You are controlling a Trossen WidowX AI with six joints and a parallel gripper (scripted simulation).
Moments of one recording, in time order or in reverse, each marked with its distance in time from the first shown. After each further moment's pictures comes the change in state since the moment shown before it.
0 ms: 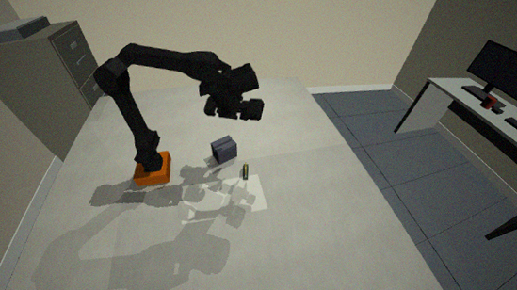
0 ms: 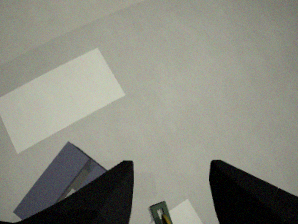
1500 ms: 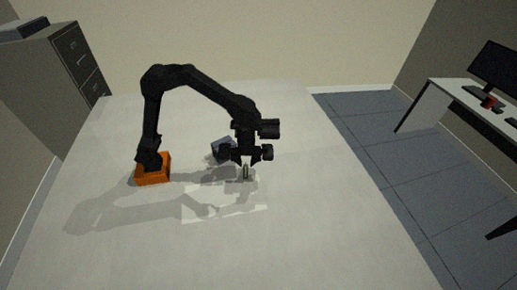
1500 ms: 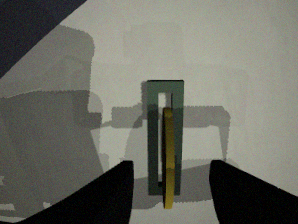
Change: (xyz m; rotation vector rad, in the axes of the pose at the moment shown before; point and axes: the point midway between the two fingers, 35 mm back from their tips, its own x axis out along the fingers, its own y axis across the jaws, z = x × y) arm 0.113 -0.021 -0.127 -0.277 0.465 0.243
